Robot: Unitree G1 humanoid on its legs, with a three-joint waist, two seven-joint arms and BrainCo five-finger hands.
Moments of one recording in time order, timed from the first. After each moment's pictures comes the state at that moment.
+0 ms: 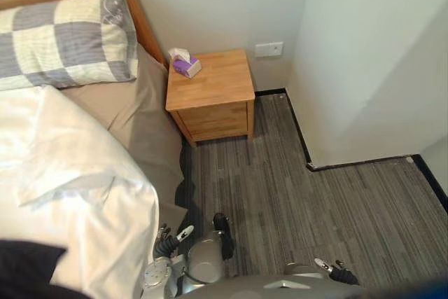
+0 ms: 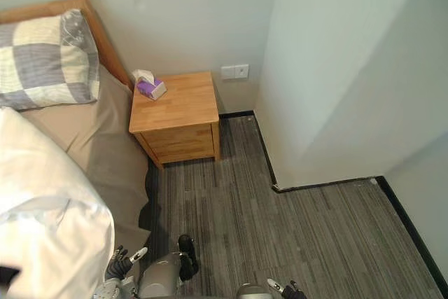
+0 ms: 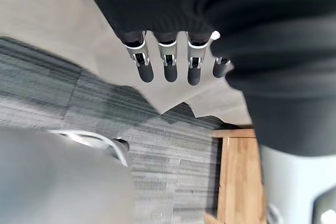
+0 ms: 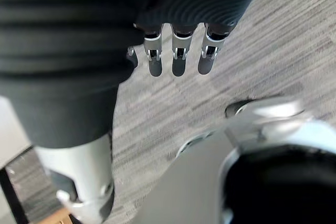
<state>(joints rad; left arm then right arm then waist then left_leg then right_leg) 0.10 0.05 0.20 0.93 -0.21 -0.19 0.09 0.12 -0.07 -0.28 1.09 0.17 -0.10 0.08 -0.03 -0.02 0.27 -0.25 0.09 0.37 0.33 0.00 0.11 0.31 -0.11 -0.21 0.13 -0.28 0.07</state>
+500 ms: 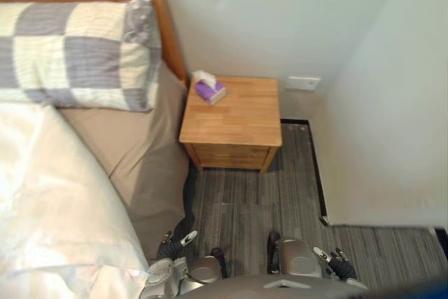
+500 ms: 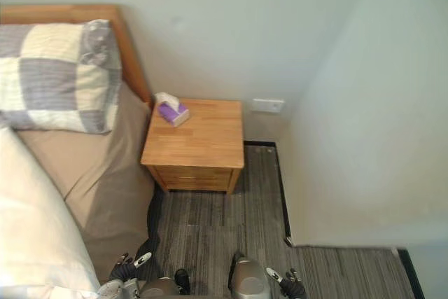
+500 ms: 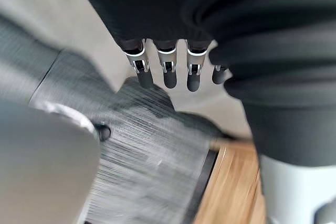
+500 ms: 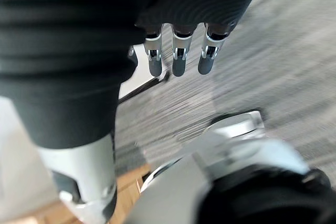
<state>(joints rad) 0.10 0.05 0.23 1.00 -0.25 -0.14 0.09 0.20 -0.02 -0.22 1.04 0.22 -0.21 0.04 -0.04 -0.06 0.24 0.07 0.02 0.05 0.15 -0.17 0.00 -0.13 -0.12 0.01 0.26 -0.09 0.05</state>
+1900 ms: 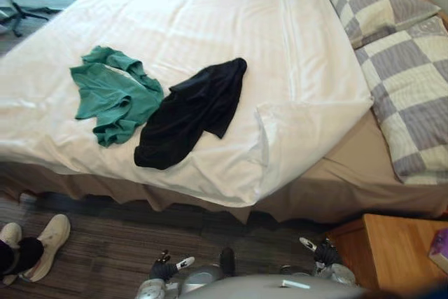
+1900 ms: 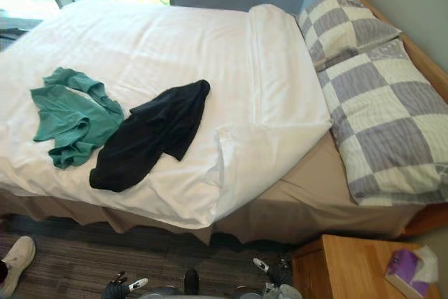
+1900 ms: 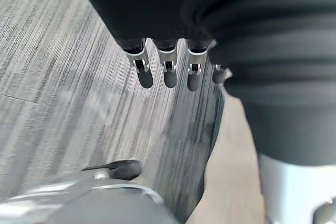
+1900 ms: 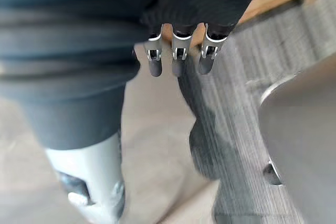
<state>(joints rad) 0.19 0.10 0.14 1.00 -0.04 -0.13 0.04 0.11 -0.04 -0.07 1.03 0.31 -0.19 -0.04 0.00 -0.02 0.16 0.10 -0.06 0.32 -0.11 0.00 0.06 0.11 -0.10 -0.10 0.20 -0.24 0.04</state>
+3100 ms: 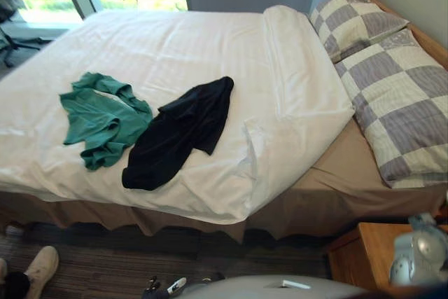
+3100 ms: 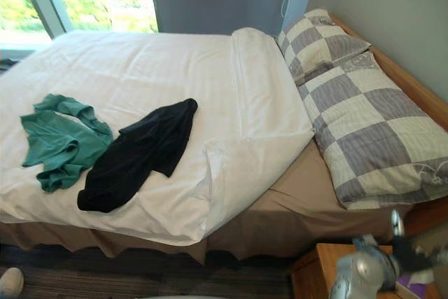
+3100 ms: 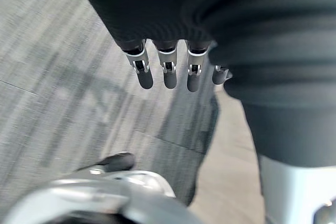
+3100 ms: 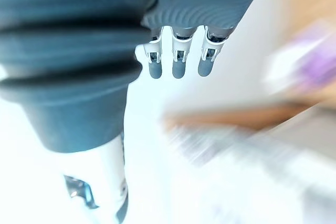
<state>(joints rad) 0.38 0.08 0.24 0.91 -0.05 -0.16 0.03 0.13 -0.12 -0.45 -0.07 0.13 -0.16 -0.76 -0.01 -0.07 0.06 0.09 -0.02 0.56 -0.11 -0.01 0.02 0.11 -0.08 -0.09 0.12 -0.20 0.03</state>
